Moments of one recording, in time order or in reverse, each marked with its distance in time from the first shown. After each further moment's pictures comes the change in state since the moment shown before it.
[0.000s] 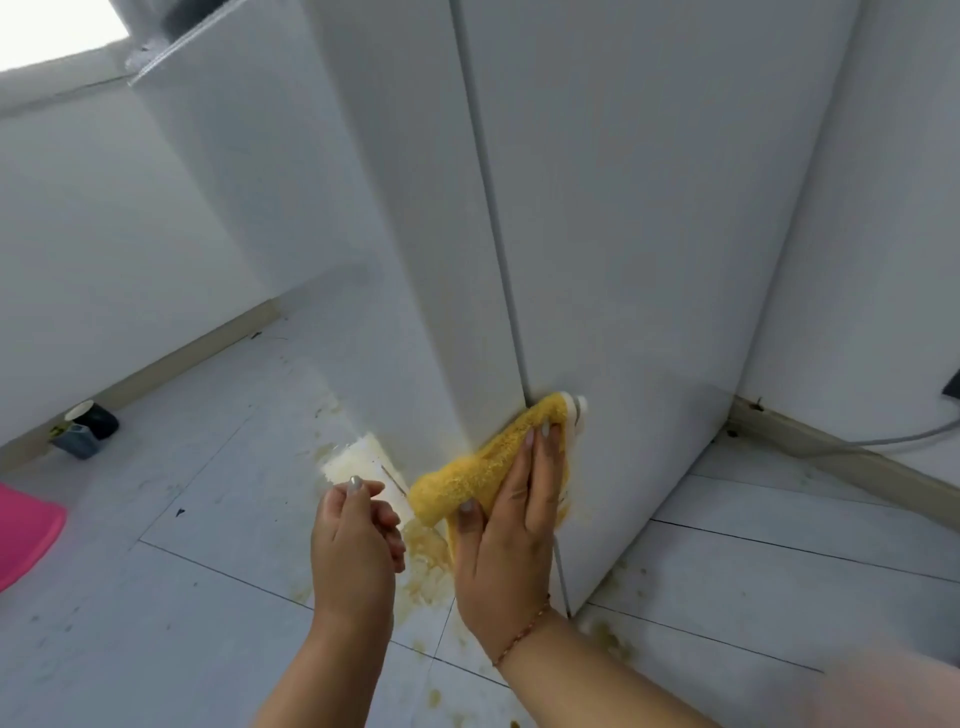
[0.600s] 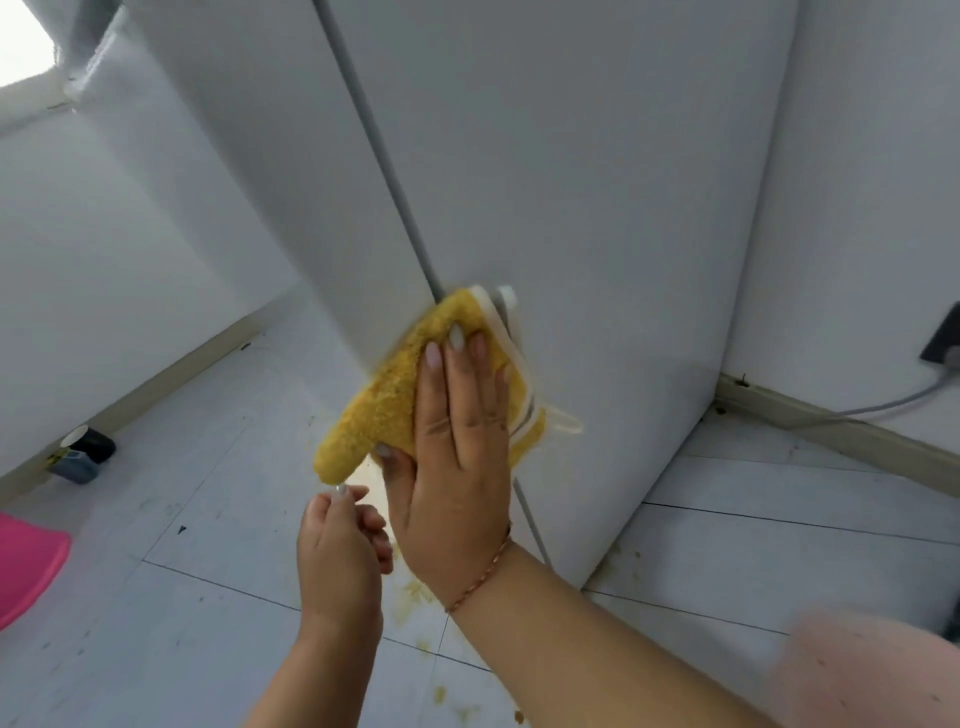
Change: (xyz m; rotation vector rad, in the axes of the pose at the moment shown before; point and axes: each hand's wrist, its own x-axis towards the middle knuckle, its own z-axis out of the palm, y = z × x) left_hand -0.002 0.007 0.015 0.061 0.016 -0.010; right_hand 0.069 -0.036 -0.005 0.030 0.088 -0.240
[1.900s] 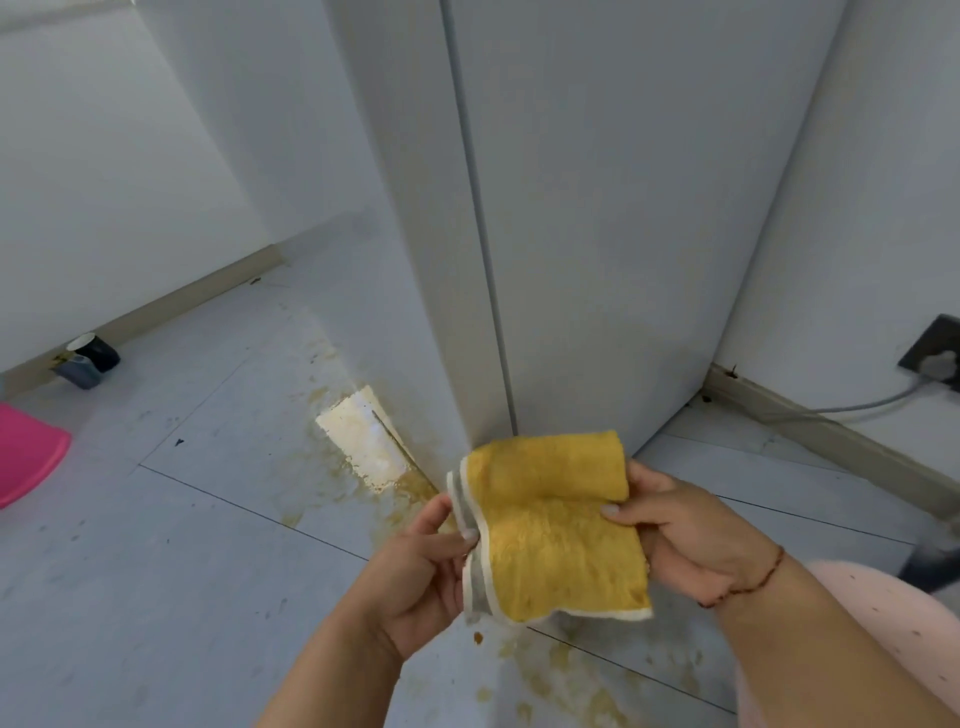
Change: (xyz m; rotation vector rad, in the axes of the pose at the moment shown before) left_hand -0.067 -0.058 -0.017 -0.491 -0.701 -0.681; right_hand -0.036 0.088 -0.174 0.944 -0.762 1.614
